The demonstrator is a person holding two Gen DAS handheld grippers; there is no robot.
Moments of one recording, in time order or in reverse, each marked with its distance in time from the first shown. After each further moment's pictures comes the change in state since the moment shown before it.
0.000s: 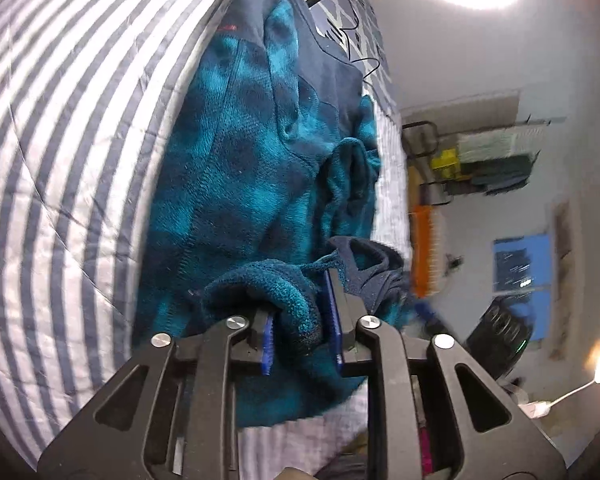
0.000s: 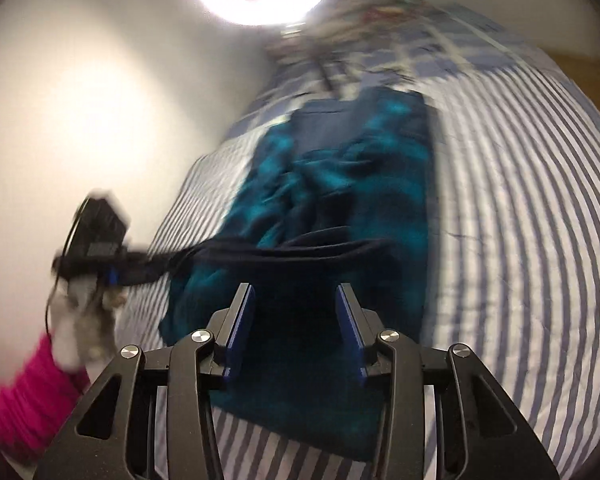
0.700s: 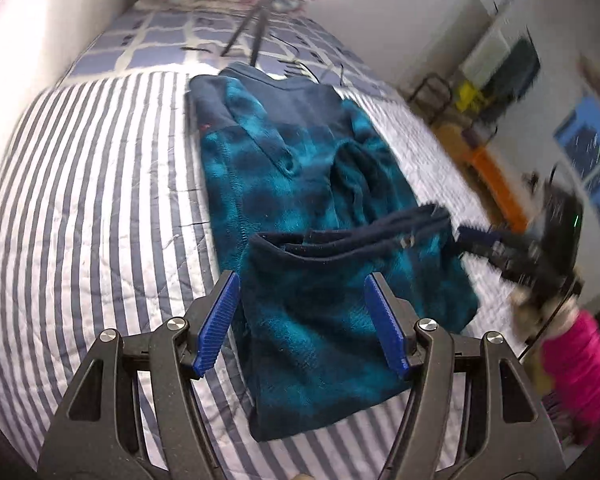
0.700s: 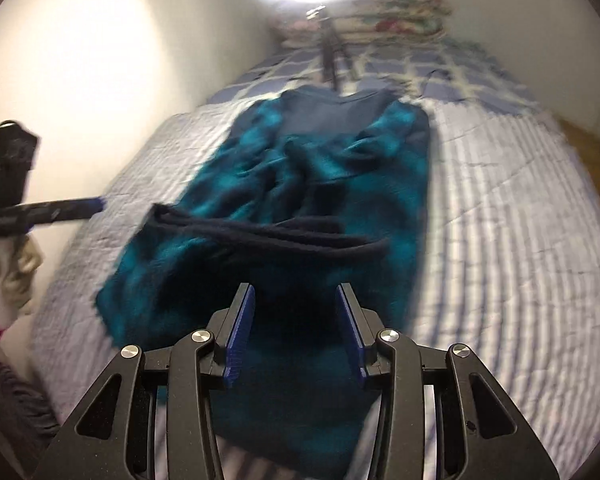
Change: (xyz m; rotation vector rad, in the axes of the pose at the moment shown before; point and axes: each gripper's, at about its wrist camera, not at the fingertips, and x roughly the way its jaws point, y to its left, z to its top) left arm -0.024 -0.058 -0.046 0.621 -0.158 0.413; right arm 0.020 0.012 -0.007 -0.157 0.025 -0.263
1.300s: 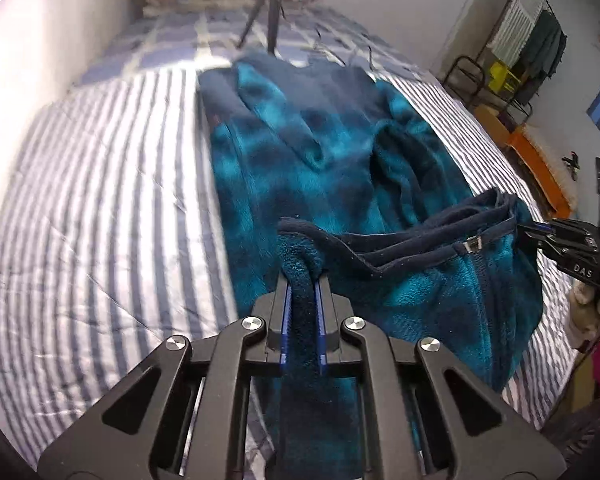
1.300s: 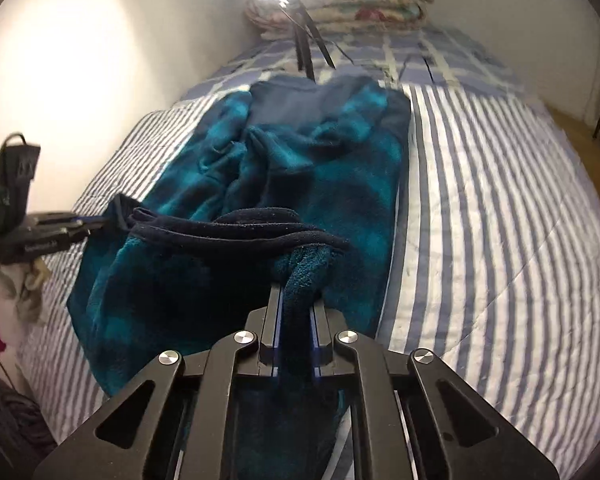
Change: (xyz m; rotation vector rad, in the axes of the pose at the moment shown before) left arm 0.046 -0.003 0.004 0.027 -0.010 0.166; right arm 0.016 -0.016 0.002 0.021 0.028 -0.021
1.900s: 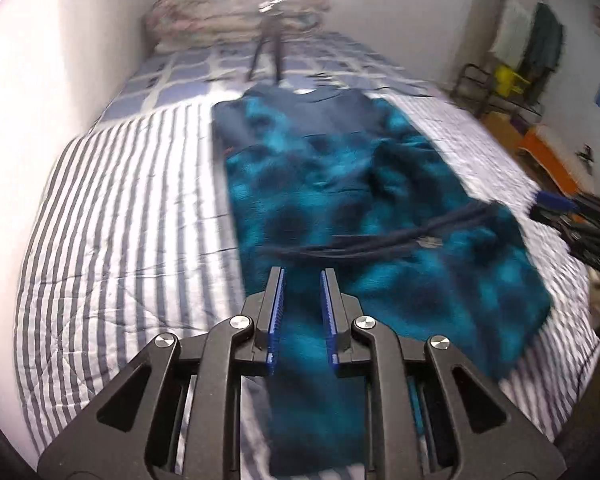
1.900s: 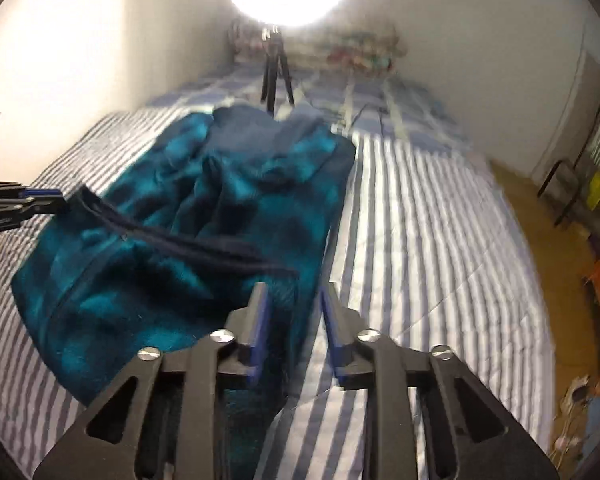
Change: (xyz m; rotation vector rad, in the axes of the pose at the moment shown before) left arm -0.031 -0.028 -0.015 0.069 -0.092 0.056; right arm -0.028 0.010 -0.009 -0.121 -0.126 -0.246
